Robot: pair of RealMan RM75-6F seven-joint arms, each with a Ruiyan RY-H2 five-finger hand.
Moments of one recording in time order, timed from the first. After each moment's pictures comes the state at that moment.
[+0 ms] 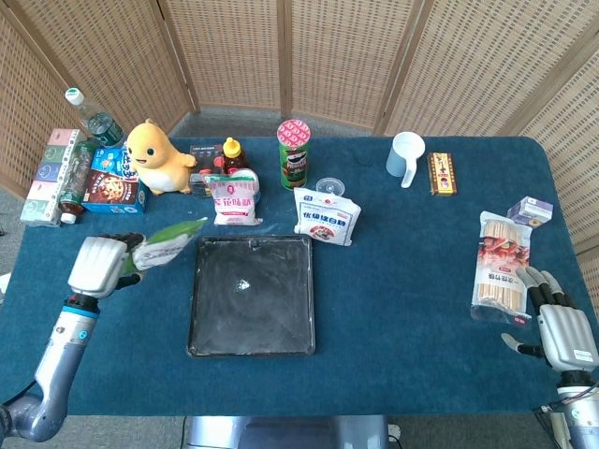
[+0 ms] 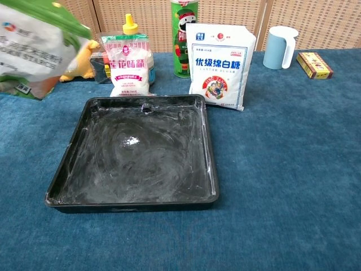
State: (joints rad) left arm -0.39 -1.38 -0.20 -1.46 1.40 1.24 0.12; right arm 0.10 -1.10 0.07 -1.62 -1.40 1.36 0.04
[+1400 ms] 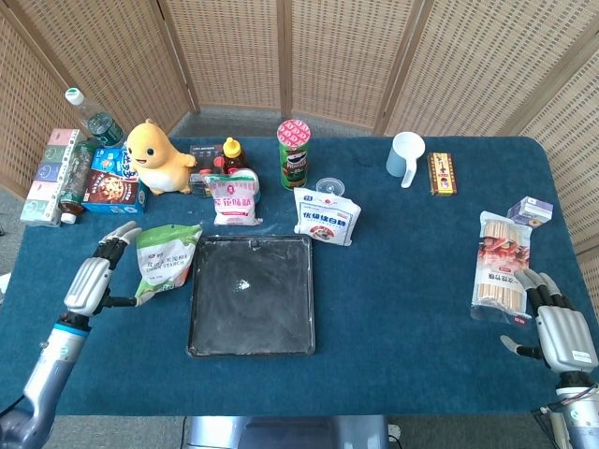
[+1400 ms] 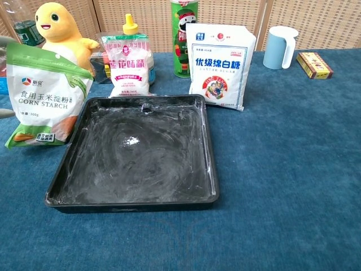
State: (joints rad) left arm -0.35 -1.43 -0.08 -1.27 1.57 1.34 -0.52; right arm 0.11 -1.09 0.07 -1.63 -1.39 1.35 0.03
